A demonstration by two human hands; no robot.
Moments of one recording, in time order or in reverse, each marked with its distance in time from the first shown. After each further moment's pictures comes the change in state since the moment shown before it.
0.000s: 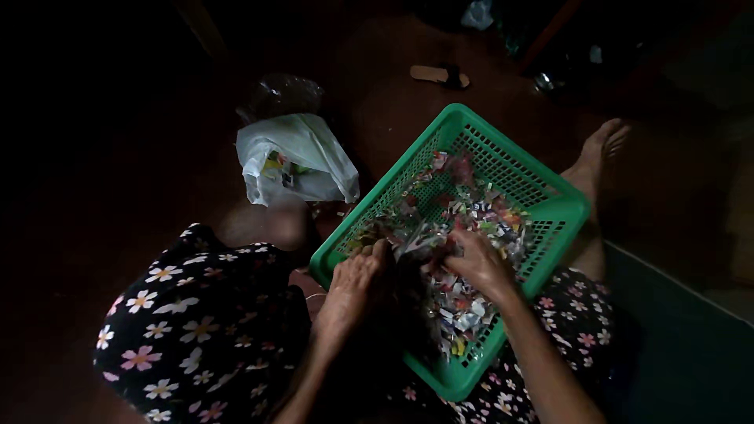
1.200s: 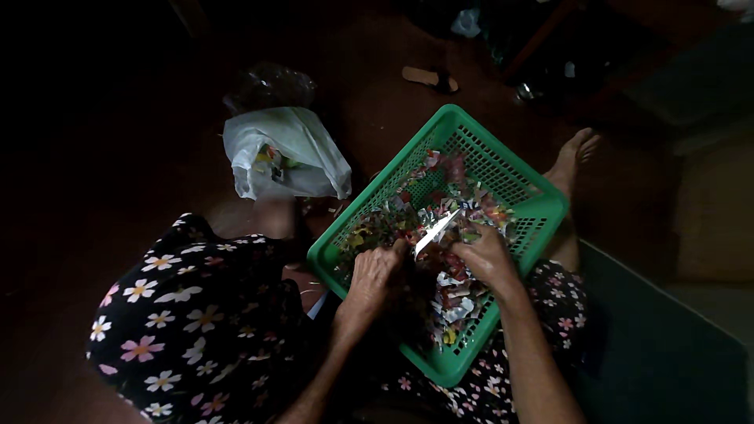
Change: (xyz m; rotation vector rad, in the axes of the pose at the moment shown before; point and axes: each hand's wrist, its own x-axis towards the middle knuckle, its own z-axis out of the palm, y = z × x) left_hand 0.011 0.015 0.026 -0.095 0.162 0.136; right_hand -0.020 -0.019 -0.015 0.268 0.223 0.188
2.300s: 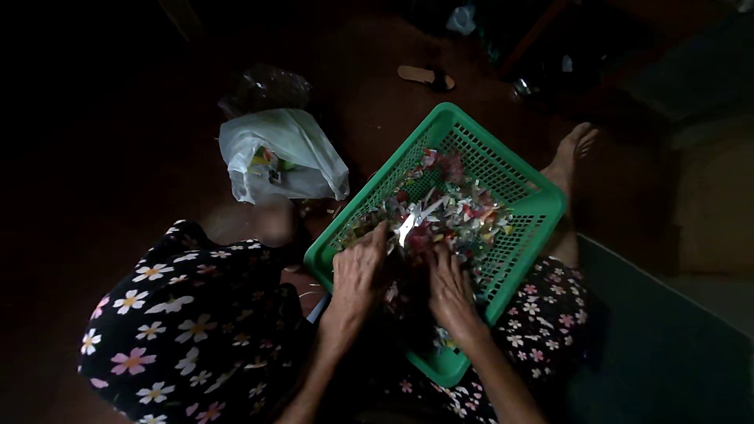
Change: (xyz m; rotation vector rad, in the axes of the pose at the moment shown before) left_hand -0.008 -0.006 -0.015 0.038 0.288 0.008; right_hand -0.045 0.016 0.057 -0.594 -0.173 -0.229
